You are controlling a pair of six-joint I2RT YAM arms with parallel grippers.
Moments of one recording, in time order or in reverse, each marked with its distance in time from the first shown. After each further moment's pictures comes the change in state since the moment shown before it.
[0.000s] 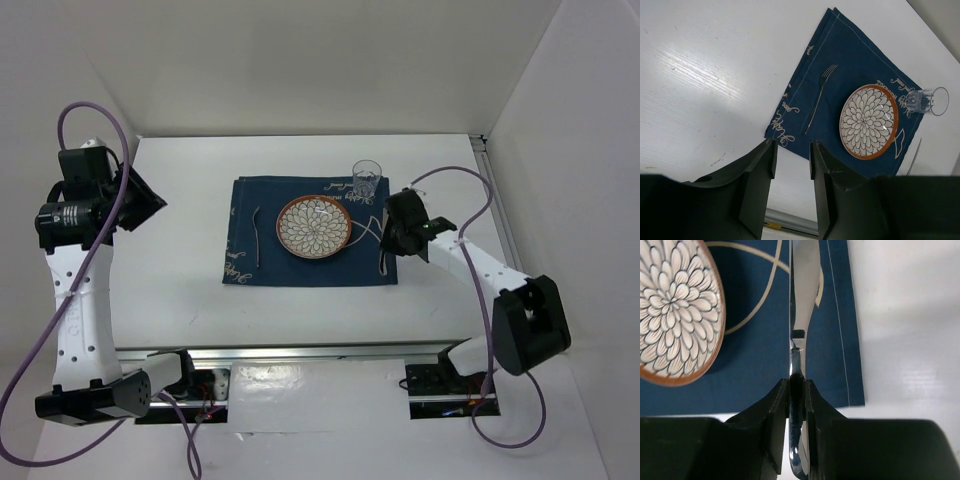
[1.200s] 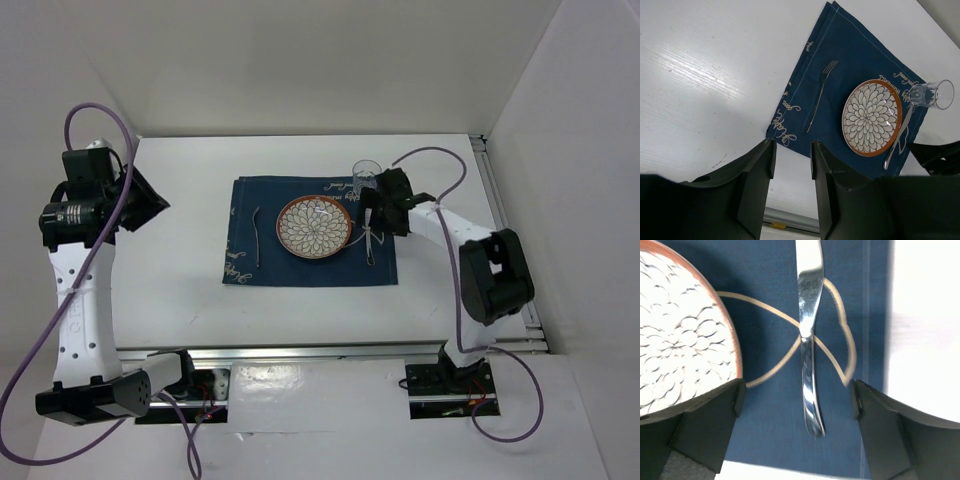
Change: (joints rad) left arm 0.000 0.002 -0.029 0.018 0.015 0.026; right arm -0.066 0.371 0.218 0.140 -0.105 -0.150
